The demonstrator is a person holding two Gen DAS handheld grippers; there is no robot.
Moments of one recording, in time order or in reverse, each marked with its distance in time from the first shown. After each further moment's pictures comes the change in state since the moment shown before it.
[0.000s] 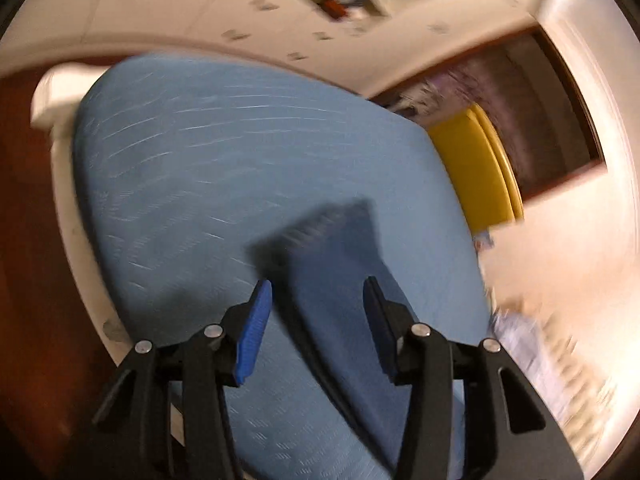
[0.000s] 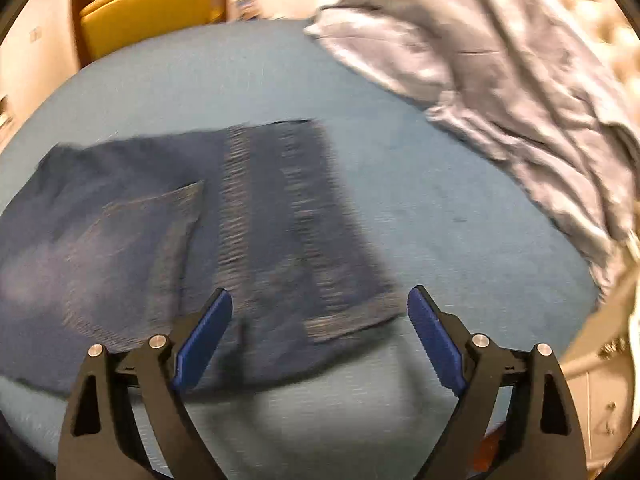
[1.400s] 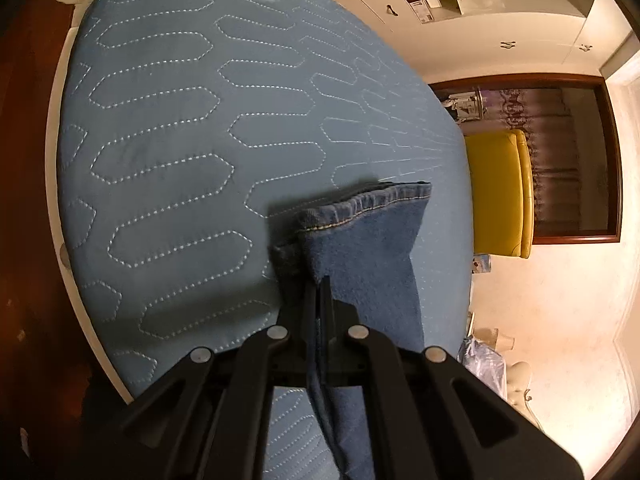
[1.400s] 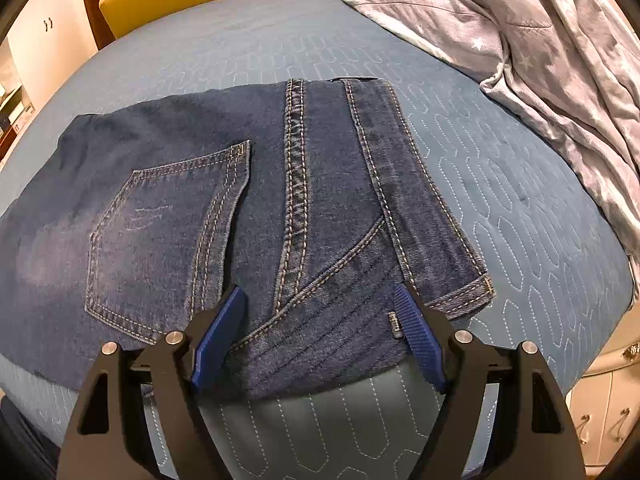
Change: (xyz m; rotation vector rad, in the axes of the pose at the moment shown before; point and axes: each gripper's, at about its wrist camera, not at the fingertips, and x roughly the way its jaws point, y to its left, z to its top) left arm 0.061 0.062 0.011 -0.389 0.135 -0.004; right arm 0.024 0.039 -0.004 -0.057 0.122 0.143
